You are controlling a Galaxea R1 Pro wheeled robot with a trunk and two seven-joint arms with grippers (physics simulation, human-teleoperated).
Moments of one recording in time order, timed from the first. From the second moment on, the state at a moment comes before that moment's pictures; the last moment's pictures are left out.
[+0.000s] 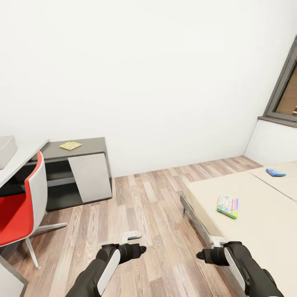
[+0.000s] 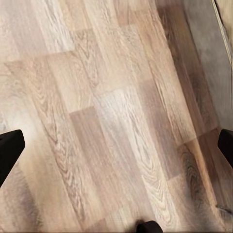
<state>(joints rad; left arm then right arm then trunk) -0.40 -0.13 -0.22 -0.90 0.38 0.63 0.05 -0.40 -0.14 -0.03 -0.92 -0.07 0.85 0.24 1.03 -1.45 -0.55</state>
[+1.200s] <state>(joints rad) -0.40 -0.13 -0.22 -0.90 0.39 0.63 0.04 -0.40 -0.15 -0.04 -0.92 -0.07 0.85 0.24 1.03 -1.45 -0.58</state>
